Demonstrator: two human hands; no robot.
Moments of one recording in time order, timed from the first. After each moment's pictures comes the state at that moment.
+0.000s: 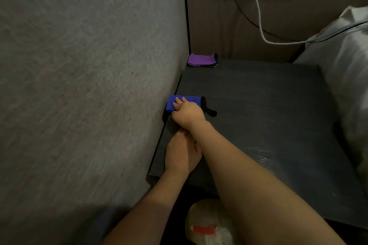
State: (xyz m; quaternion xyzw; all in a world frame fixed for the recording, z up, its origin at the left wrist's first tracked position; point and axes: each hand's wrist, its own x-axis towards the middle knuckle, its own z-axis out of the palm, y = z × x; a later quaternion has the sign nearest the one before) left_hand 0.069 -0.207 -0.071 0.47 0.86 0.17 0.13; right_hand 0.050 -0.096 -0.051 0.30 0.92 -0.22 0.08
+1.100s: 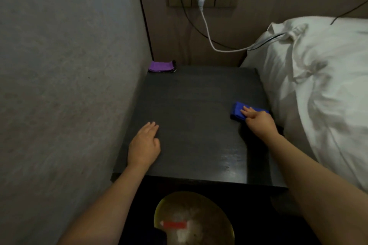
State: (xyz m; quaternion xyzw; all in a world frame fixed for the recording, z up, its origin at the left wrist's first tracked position) left_hand 0.070 -0.211 -0.078 0.51 0.83 0.20 0.07; right_hand 0.336 -0.023 -0.054 0.57 0.76 -0.29 -0.09
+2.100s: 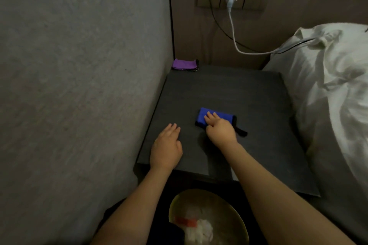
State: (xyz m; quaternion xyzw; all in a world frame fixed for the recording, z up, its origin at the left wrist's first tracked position) left_hand 0.075 -0.233 -0.082 0.49 0.84 0.22 0.08; right_hand 0.191 -0.108 -0.060 0.46 0.85 -0.26 0.00
